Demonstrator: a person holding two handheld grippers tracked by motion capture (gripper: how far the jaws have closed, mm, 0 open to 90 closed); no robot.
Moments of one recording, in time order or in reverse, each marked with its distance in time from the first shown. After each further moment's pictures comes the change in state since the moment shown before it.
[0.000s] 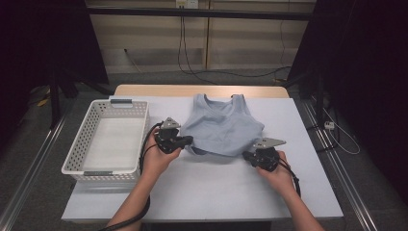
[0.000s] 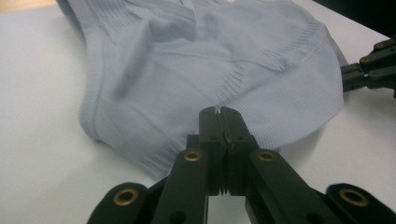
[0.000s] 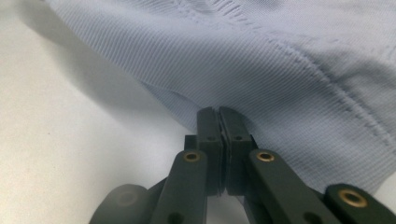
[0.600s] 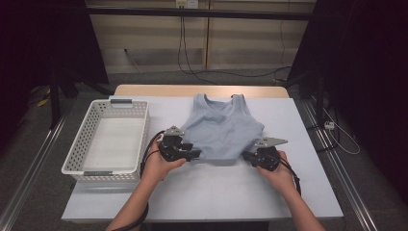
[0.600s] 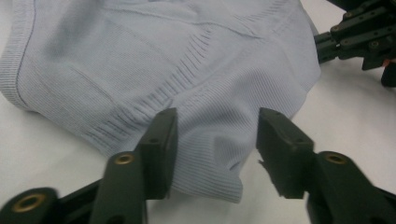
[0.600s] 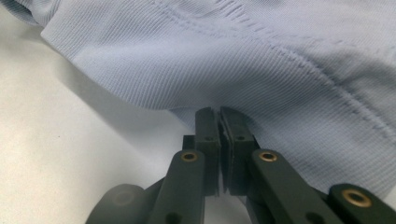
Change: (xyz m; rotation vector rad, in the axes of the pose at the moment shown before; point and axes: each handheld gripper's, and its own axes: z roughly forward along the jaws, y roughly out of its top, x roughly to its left) left arm -0.007 -0.018 0.009 0.053 -0.101 -0.014; right arm -0.003 -0.001 0.000 -0.007 0.035 0.037
